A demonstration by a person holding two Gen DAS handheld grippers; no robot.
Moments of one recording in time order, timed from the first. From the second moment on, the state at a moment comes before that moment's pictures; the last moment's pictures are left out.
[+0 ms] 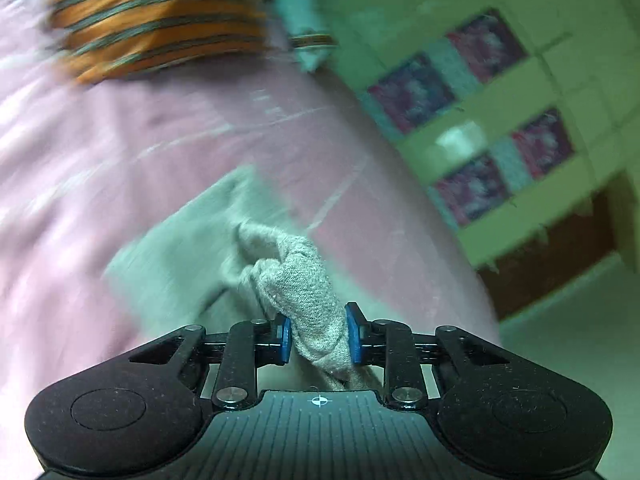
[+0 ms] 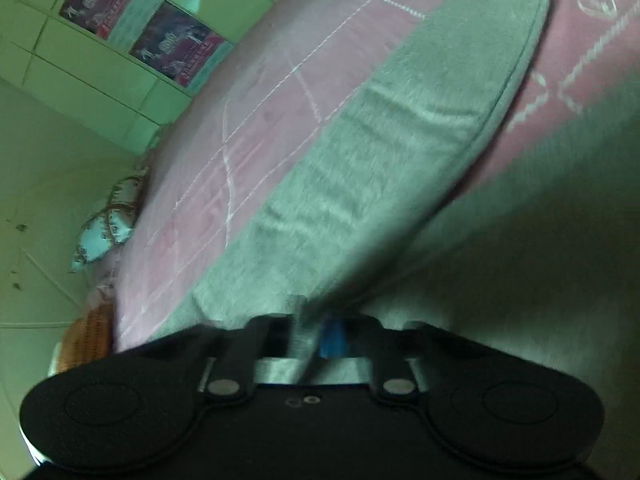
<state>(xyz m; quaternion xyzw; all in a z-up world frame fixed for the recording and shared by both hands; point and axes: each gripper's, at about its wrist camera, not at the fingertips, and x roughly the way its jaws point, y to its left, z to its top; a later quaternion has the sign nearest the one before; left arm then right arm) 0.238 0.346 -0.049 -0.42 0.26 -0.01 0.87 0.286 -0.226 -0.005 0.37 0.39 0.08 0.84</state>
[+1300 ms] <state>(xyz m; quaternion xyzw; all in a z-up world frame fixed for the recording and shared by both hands) 0.219 0.383 -0.073 -0.28 0.34 0.02 0.90 0.176 -0.227 -0.037 0.29 0.43 0.12 0.85</state>
